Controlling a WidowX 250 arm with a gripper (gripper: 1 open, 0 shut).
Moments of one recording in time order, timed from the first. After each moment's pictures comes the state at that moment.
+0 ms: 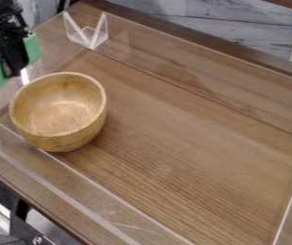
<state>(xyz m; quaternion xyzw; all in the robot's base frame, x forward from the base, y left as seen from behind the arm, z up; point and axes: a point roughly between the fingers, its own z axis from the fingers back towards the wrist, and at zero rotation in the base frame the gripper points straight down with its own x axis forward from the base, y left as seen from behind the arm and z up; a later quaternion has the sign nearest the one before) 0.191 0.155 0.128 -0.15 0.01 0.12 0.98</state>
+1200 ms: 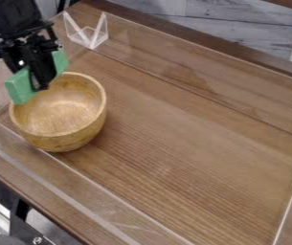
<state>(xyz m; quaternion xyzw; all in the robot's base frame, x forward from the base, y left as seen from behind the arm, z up) 0.198 0.120 0.118 -0.16 0.03 0.11 0.98</state>
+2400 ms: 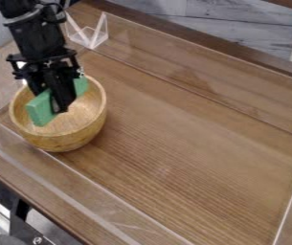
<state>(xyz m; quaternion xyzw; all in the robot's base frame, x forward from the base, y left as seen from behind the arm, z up) 0.200 0.099 0.091 -0.15 0.03 0.08 0.98</state>
